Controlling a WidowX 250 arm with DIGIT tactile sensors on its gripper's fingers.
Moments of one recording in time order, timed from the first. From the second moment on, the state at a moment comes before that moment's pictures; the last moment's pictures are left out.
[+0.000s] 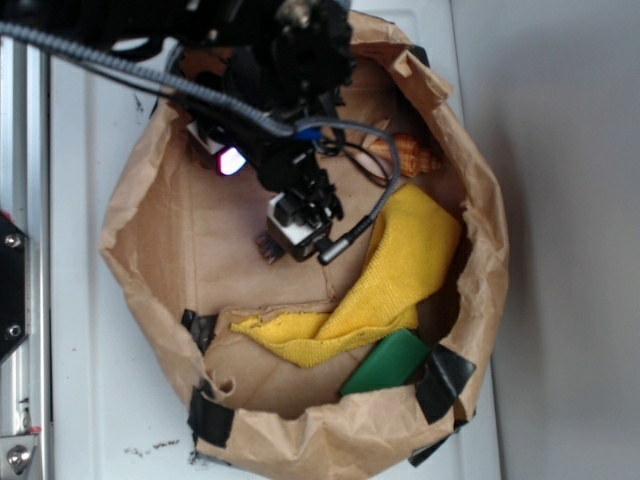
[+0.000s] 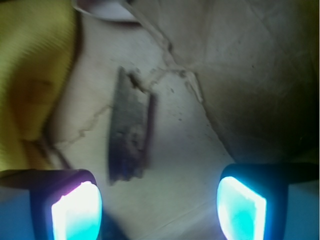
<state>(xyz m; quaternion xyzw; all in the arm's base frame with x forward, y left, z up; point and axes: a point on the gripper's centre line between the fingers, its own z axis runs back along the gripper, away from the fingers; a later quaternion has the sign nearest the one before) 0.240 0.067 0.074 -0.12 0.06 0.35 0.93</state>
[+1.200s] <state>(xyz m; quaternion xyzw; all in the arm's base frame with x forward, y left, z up) 0.265 0.059 0.021 -0.06 0.01 0.36 0.93</state>
